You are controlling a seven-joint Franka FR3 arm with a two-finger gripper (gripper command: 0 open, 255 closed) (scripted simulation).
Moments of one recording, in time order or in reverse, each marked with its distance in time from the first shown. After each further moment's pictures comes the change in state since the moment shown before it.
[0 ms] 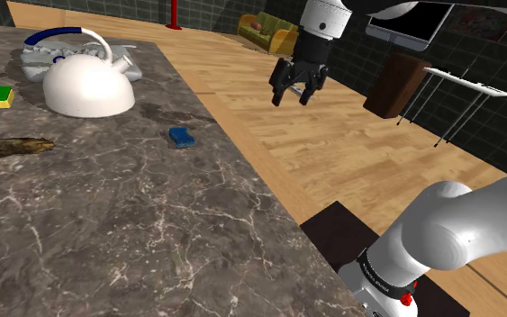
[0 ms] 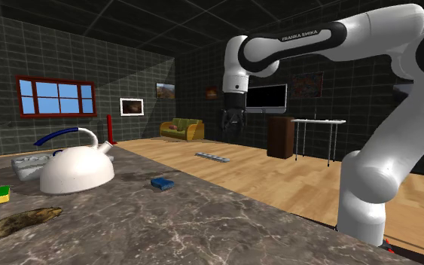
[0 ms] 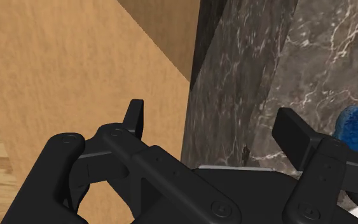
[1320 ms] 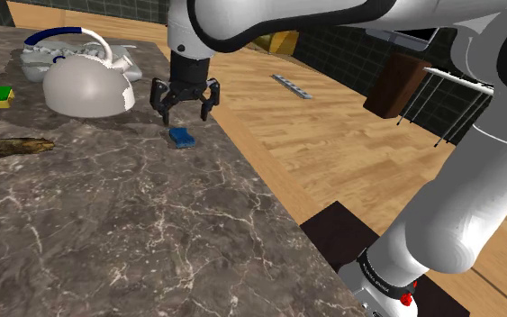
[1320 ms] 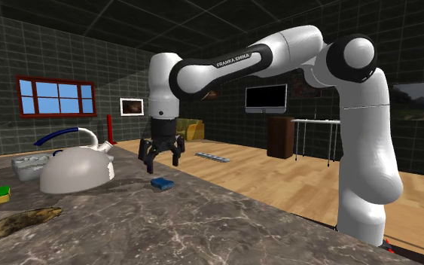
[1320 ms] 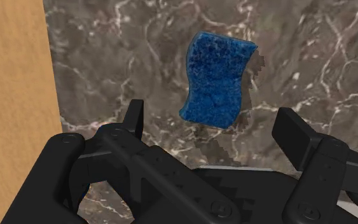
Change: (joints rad) arm 0.098 0.649 0.282 0.437 -0.197 0.195 0.403
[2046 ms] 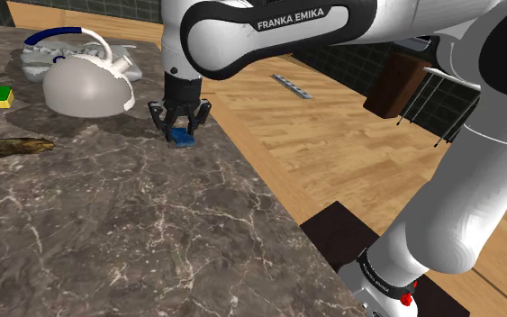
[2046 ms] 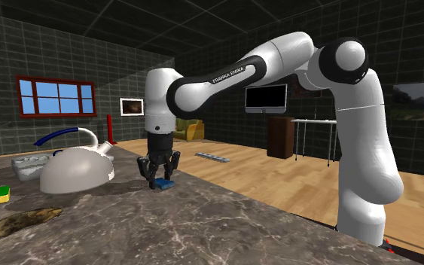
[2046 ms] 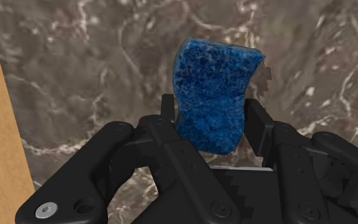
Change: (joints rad) arm 0.013 0.056 0.002 -0.039 -0.035 0.092 0.033
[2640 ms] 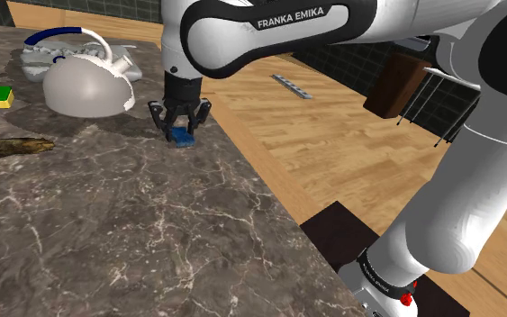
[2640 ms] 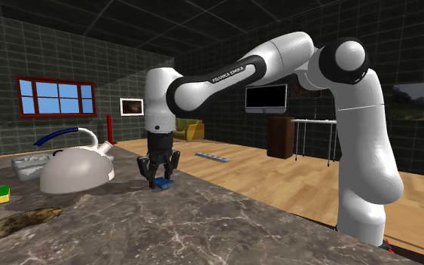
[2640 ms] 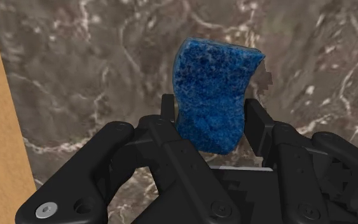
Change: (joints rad) arm 0.000 0.001 0.000 0.005 0.000 -0.006 -0.001
